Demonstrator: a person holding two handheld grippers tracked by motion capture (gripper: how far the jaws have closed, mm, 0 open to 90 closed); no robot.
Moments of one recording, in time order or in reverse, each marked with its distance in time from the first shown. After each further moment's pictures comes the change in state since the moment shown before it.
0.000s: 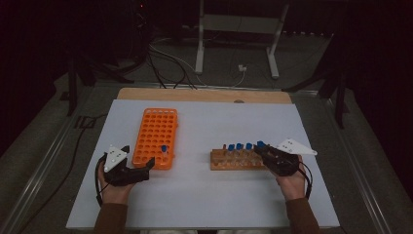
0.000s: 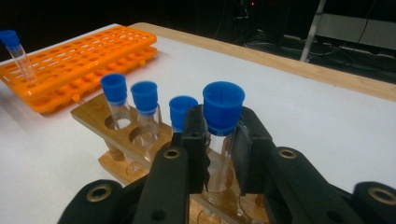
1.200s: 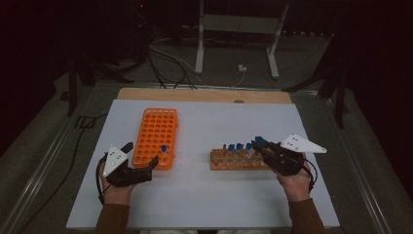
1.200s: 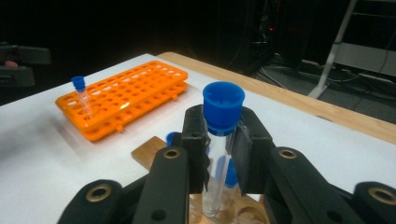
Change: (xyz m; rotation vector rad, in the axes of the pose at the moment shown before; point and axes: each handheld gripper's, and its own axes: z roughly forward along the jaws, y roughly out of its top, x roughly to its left) left arm -0.017 0.015 -0.008 -0.132 -0.055 0.040; right arm 0.025 0.041 -0.025 -0.072 0.087 -0.036
